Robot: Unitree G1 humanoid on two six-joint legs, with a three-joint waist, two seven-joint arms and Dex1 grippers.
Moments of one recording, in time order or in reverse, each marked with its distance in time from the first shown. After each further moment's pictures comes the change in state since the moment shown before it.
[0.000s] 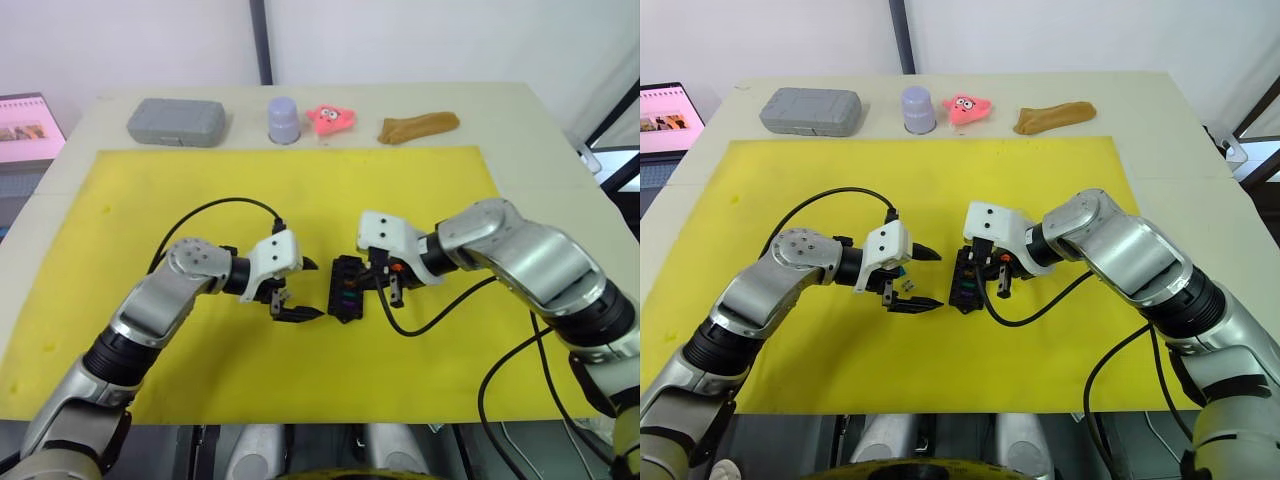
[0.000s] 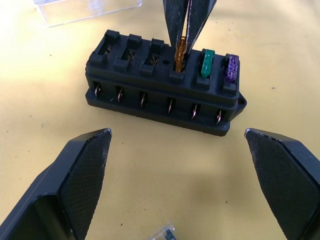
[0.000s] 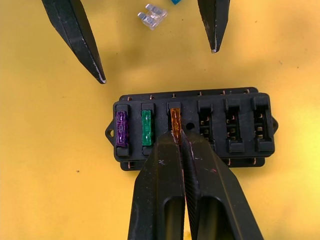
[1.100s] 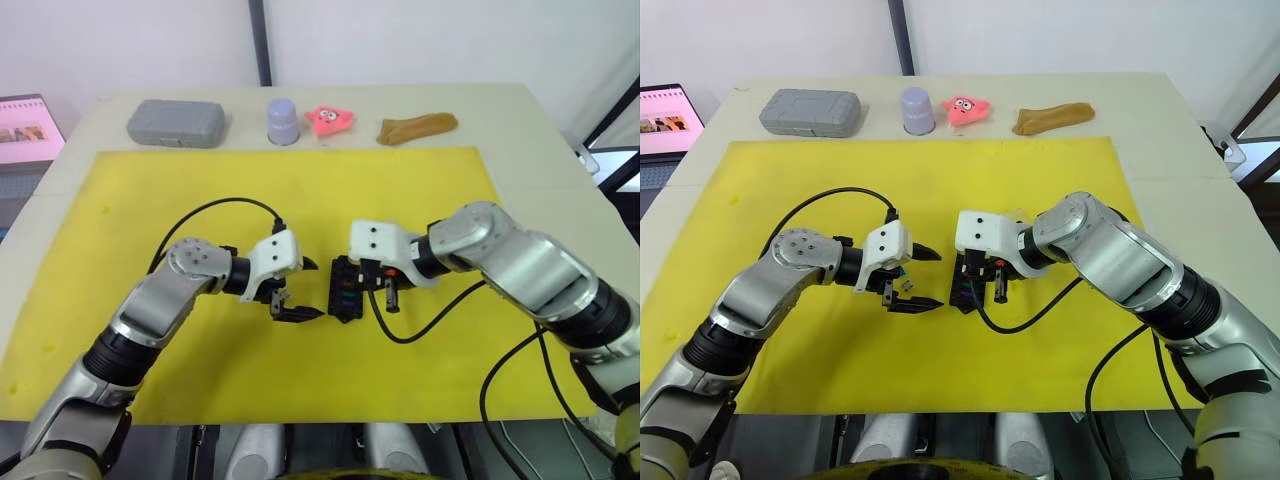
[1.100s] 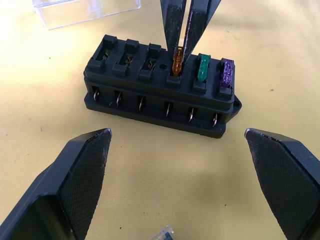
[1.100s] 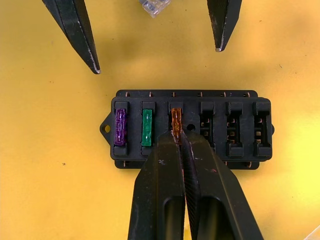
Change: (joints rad) left arm 0.000 0.000 0.000 0.000 0.000 0.000 0.003; right arm -0.028 -0.011 0.087 -0.030 -0.075 -0.030 -0.015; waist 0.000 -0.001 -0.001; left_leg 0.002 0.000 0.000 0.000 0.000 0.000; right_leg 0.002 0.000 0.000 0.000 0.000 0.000
